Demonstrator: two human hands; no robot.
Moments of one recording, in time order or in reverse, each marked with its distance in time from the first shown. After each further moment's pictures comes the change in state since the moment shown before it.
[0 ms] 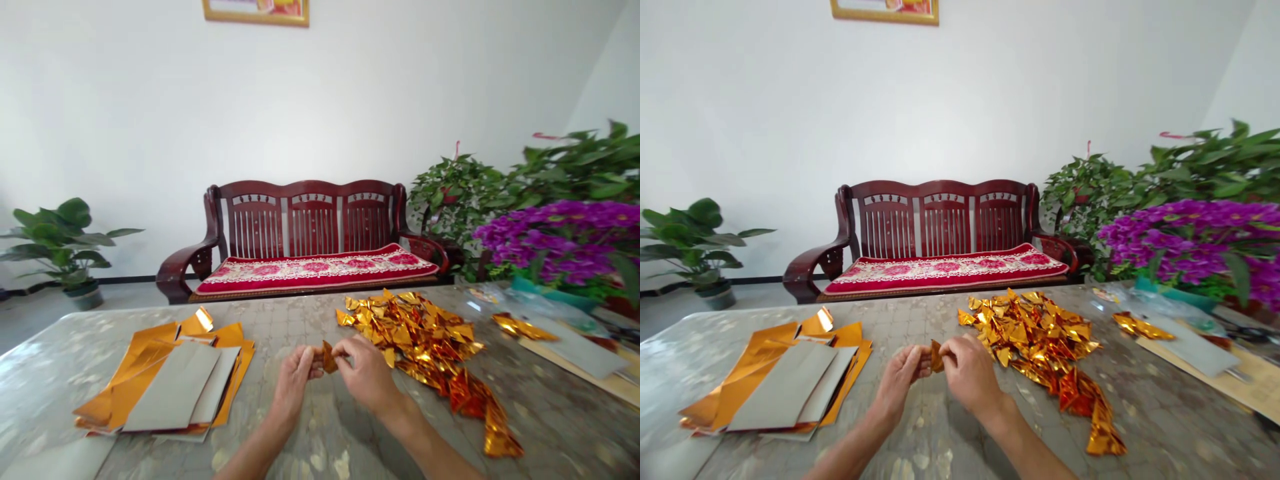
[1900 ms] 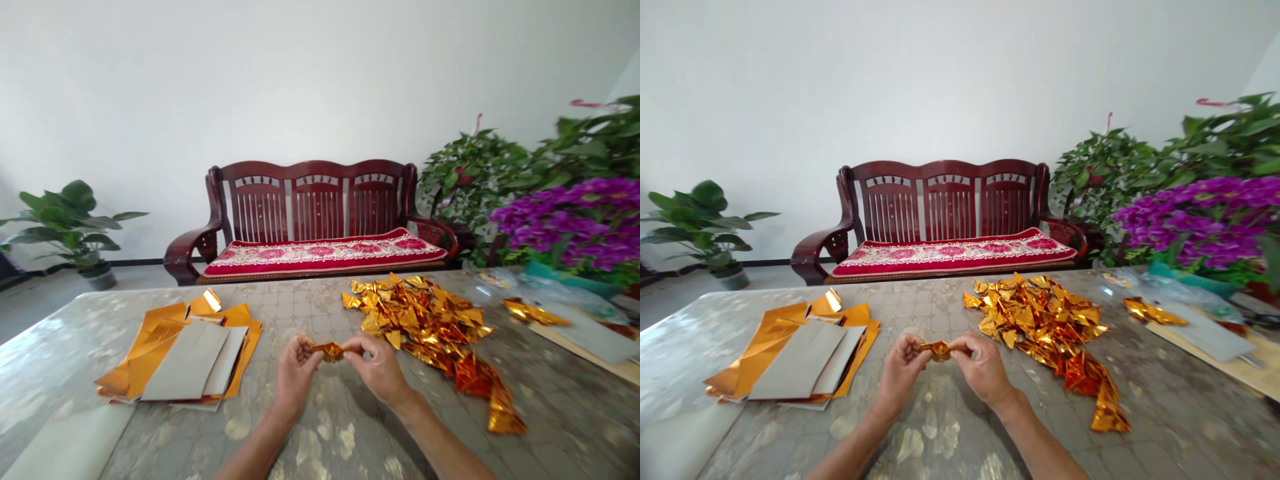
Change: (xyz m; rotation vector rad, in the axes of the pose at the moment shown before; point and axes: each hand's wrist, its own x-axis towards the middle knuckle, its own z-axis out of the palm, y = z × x) left_hand -0.011 -0.029 -0.016 0.144 0.202 0.161; right_hand -0.023 0.017 0.010 0.385 -0.012 0.063
